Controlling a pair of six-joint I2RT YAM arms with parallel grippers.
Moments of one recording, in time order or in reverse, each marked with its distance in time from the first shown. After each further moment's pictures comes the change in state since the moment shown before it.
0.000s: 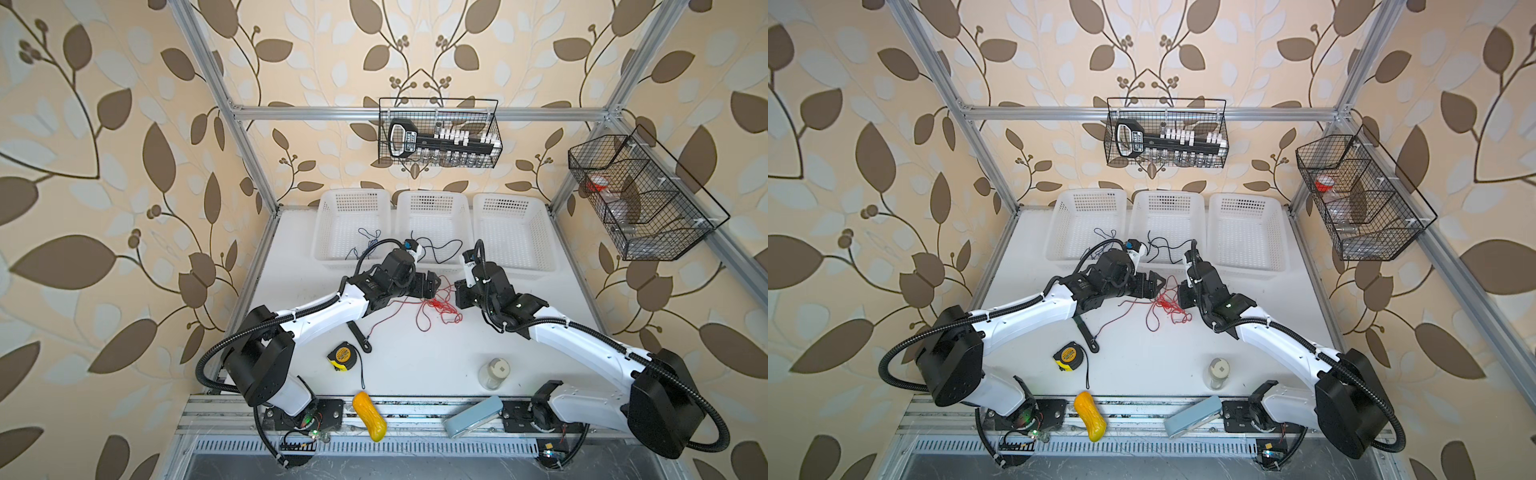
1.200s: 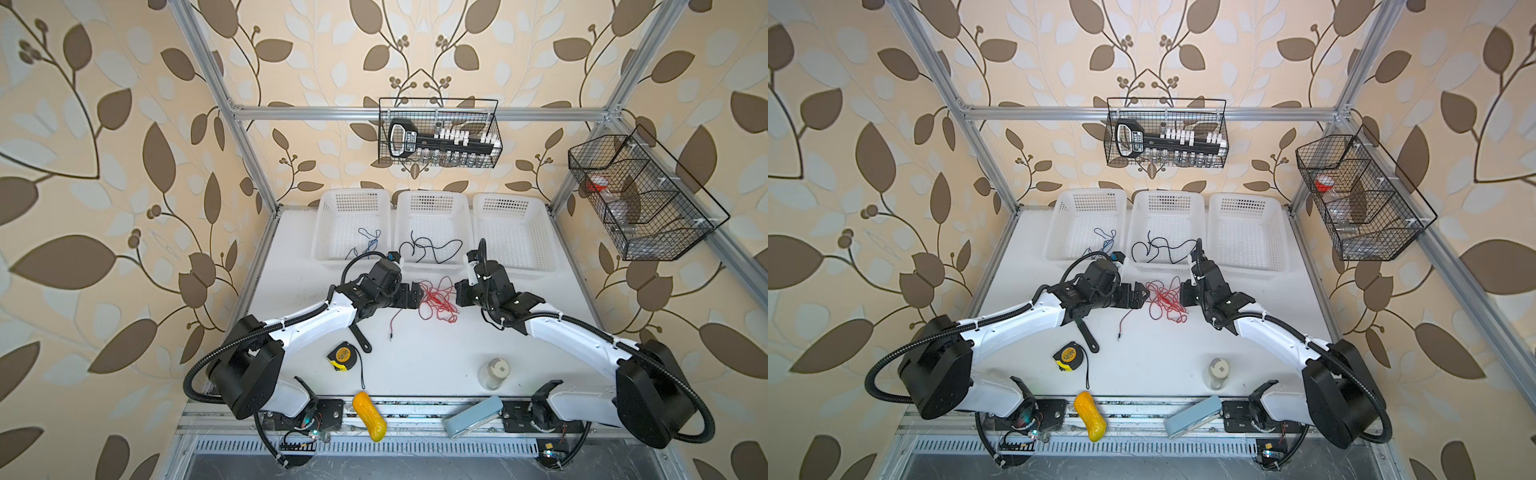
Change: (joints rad) left arm 0.045 -0.073 -0.146 -0.054 0.011 -0.028; right arm -0.057 0.031 -0.014 0.058 -0.105 0.089
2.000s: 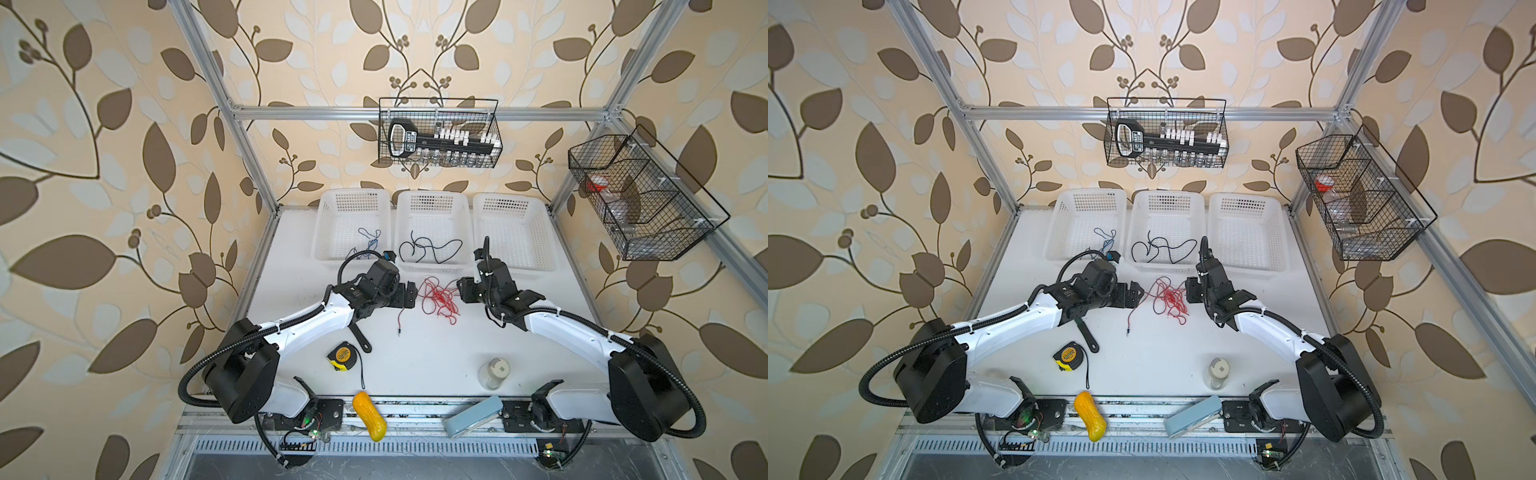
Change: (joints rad) left arm 0.013 -0.029 -0.001 -0.070 -0.100 0.014; right arm -0.070 0.078 -0.010 0.009 0.052 0.006
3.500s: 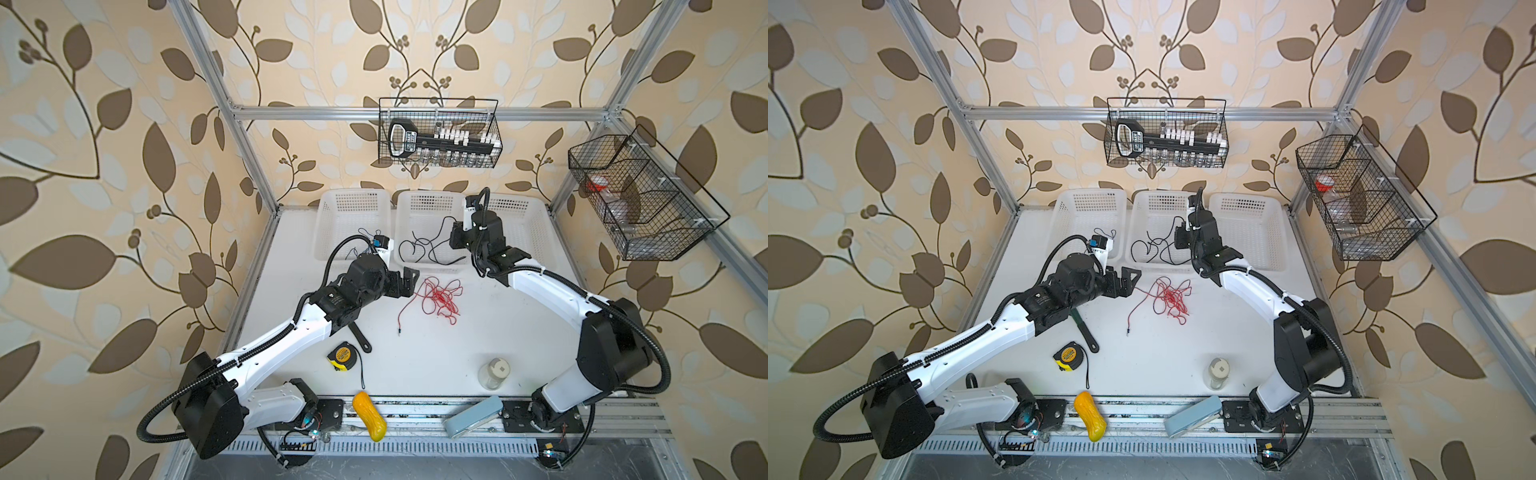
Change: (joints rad) left arm 0.000 -0.214 0.000 0.089 -0.014 0.060; right arm -0.046 0.280 0.461 0.148 0.085 -0.163
